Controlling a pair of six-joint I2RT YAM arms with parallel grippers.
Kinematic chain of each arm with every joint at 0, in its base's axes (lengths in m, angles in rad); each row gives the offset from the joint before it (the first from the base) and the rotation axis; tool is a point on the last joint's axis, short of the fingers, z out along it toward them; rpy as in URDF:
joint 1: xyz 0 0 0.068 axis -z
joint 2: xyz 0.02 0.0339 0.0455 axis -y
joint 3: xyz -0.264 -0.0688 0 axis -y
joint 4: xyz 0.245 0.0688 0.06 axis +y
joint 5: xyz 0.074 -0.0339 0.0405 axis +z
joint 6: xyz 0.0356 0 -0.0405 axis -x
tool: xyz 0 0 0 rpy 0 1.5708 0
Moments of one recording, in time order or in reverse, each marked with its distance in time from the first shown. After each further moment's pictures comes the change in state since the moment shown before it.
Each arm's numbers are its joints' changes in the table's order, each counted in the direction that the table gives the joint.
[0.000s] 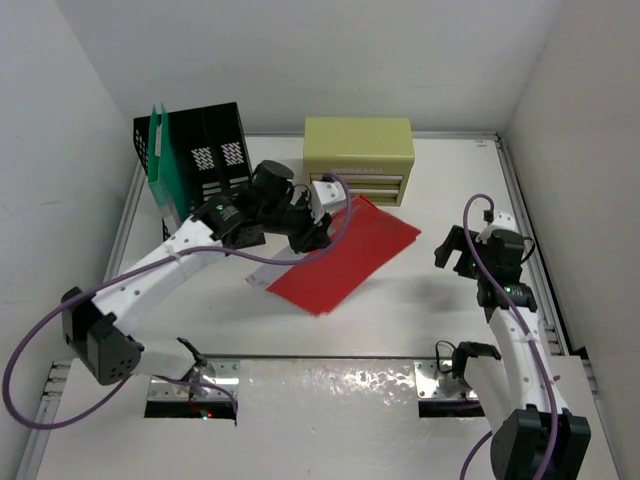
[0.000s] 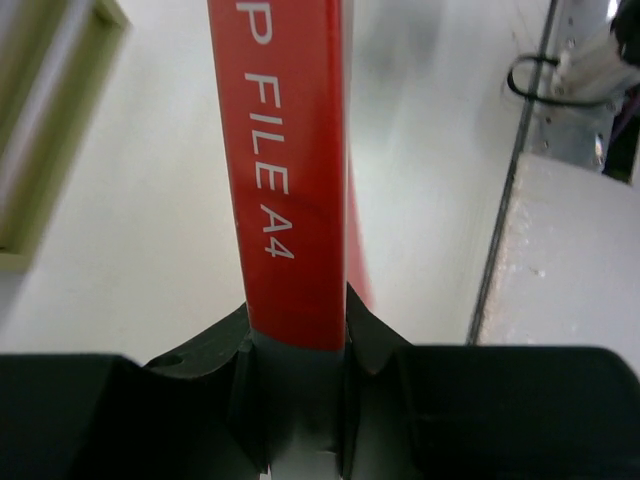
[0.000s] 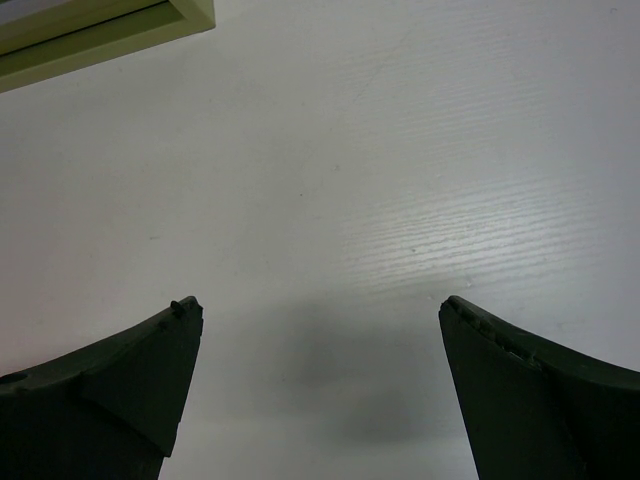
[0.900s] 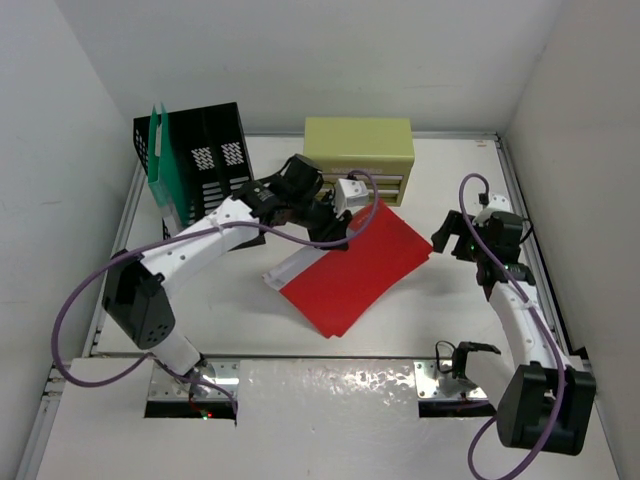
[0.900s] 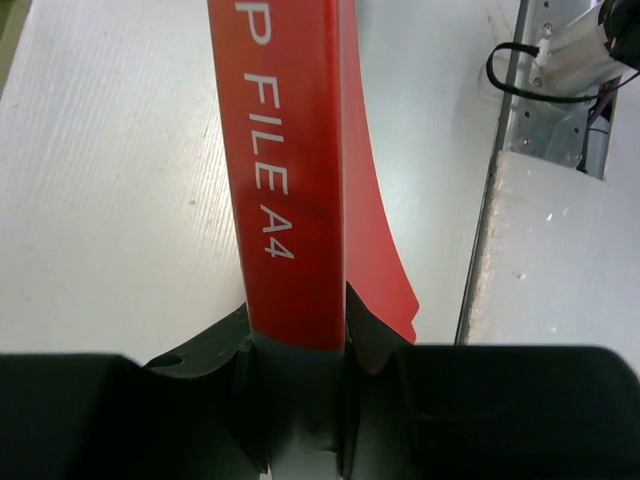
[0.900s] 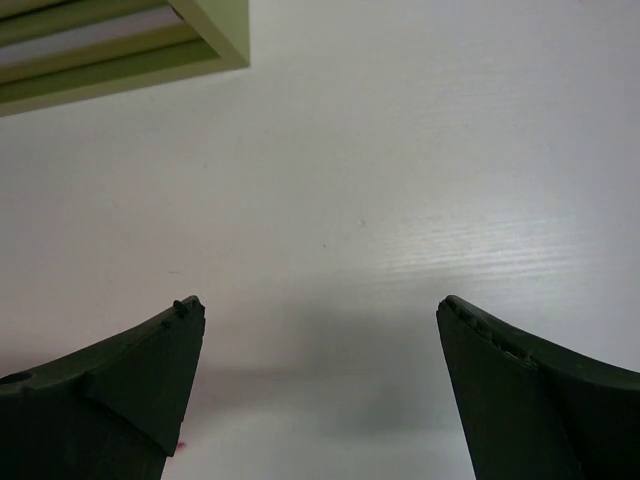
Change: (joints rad) left arm 0.009 -0.247 0.134 -0.005 -0.109 0.012; right arm 0.000 -0.214 0.083 -0.167 0.091 0.039
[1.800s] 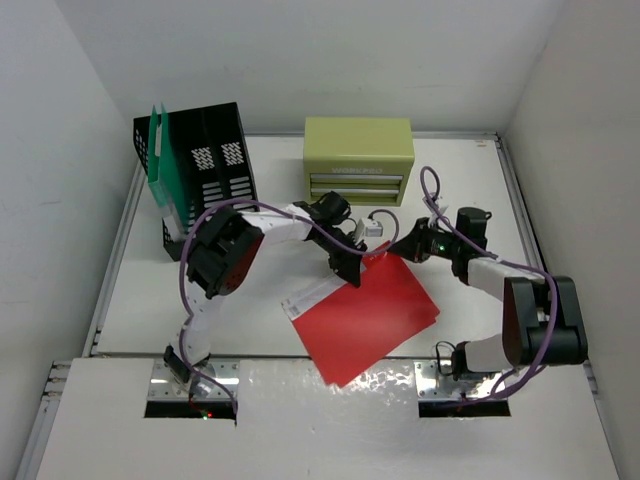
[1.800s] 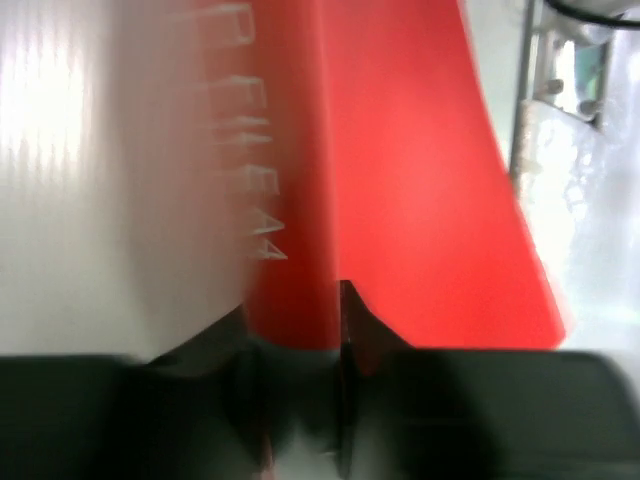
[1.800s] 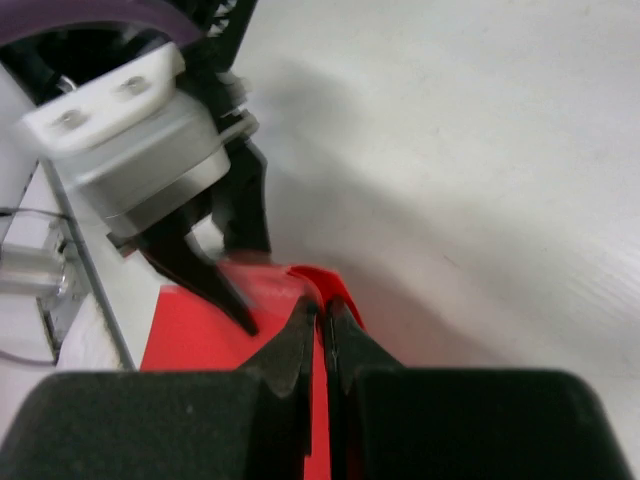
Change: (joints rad) left arm 0.004 -0.535 0.028 -0.138 -0.276 -0.053; right arm -0.128 -0.430 -0.057 -0.474 0.669 -0.023
